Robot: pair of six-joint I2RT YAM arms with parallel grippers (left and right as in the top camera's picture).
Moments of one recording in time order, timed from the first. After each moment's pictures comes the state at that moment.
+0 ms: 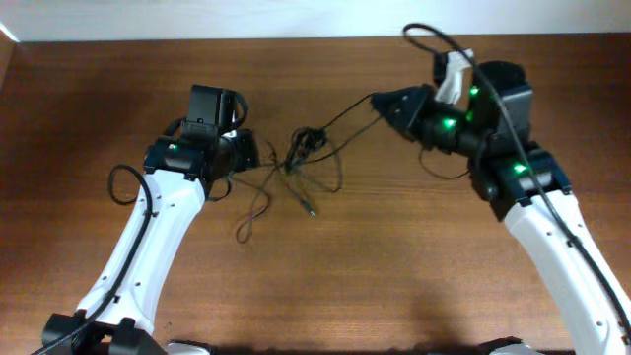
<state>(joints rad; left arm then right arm) -0.18 1.51 1.28 -0.81 -0.04 -0.37 0.23 1.39 1.26 -0.28 -0.60 0.94</state>
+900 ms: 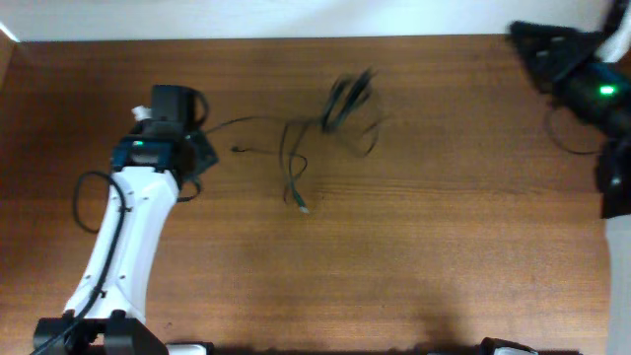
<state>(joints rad) -0.01 1.52 1.29 -0.90 -0.22 -0.55 -0.23 1.31 1.51 -0.35 -0.75 0.95</state>
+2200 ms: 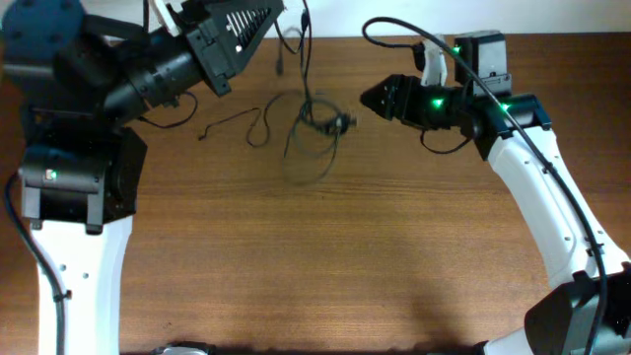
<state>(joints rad) -0.12 1.41 1.91 -0.43 0.87 -0.58 0.20 1.68 1.52 -0.58 -0.68 0.48</state>
